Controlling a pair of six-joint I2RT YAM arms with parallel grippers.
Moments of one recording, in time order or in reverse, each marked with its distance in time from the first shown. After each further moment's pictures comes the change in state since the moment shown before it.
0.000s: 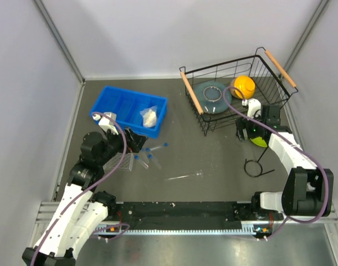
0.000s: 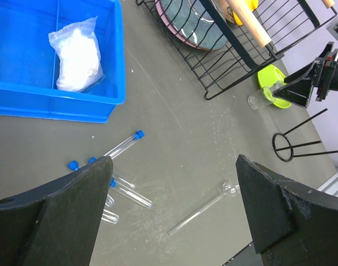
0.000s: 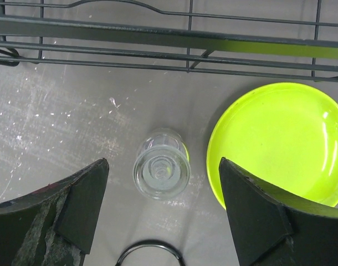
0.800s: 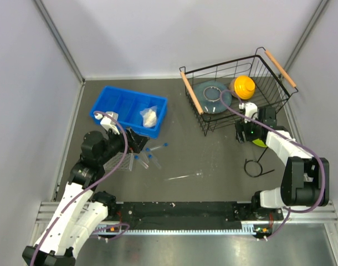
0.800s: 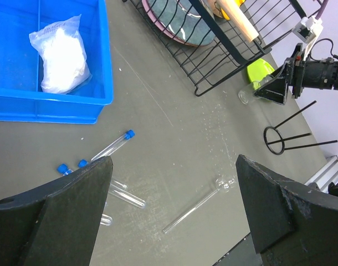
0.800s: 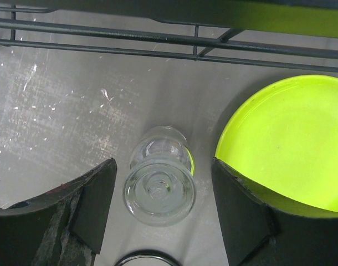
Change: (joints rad) left arm 0.000 0.017 0.000 0.026 0.054 0.000; right arm 0.000 0.103 -0.027 0.058 0.000 -0.020
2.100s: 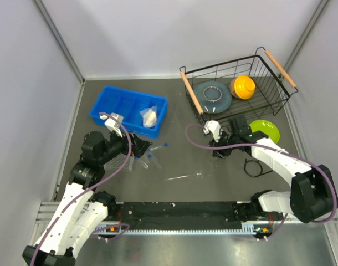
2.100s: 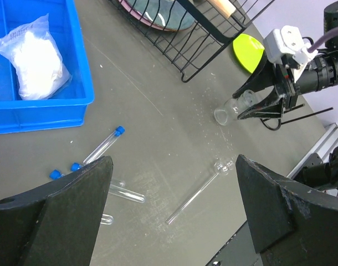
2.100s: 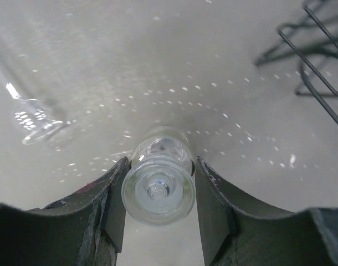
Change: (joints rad) left arm 0.000 -0.001 -0.004 0.004 0.112 0.089; right arm 0.399 -0.126 -0.041 -0.151 -0.162 -0.253
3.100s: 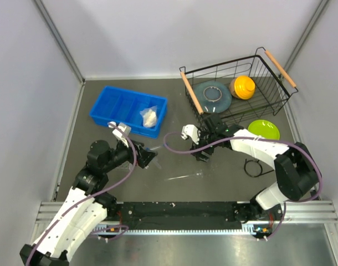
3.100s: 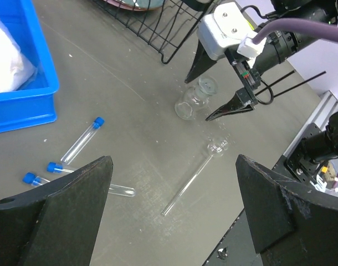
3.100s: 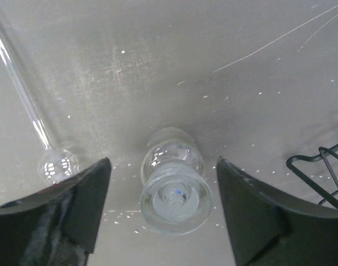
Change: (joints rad) left arm -0.103 -0.081 -0.142 0.077 0.007 0.039; right arm 0.265 0.245 0.183 0.000 0.053 -0.049
